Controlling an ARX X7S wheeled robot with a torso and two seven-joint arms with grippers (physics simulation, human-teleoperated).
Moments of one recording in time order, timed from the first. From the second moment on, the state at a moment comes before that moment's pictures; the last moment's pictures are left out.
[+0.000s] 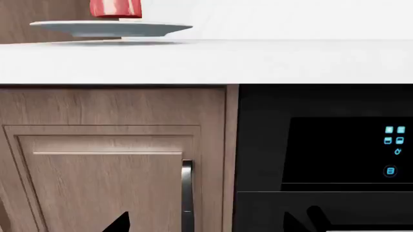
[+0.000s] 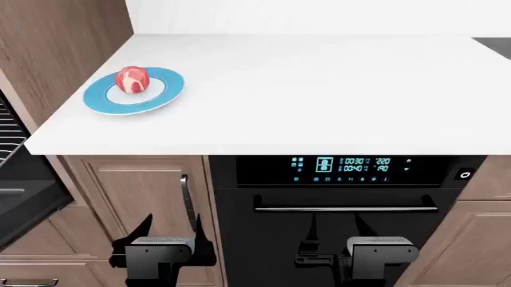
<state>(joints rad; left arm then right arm) 0.00 0.00 0.00 0.00 0.00 0.00 0.00 0.00 0.00 0.00 0.00 0.00 0.00 0.00</state>
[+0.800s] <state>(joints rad) 0.00 -0.08 0.09 0.00 -0.04 0.06 -0.09 -0.01 0.07 -0.08 -0.04 0.07 0.03 0.10</state>
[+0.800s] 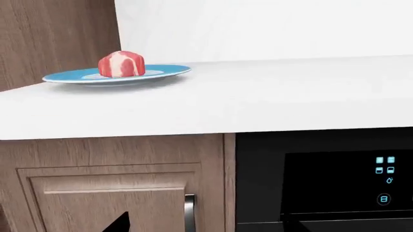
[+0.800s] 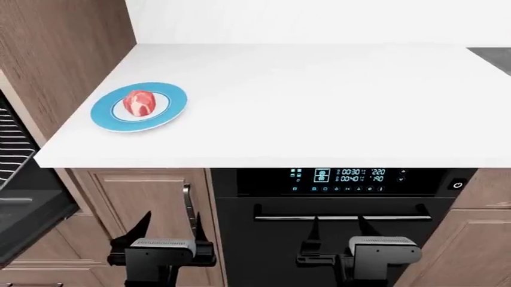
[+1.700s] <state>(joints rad) -0.08 -0.26 0.04 0.58 -0.22 -0.58 -0.09 0.04 0.19 -0.07 -0.75 0.25 0.72 0.10</state>
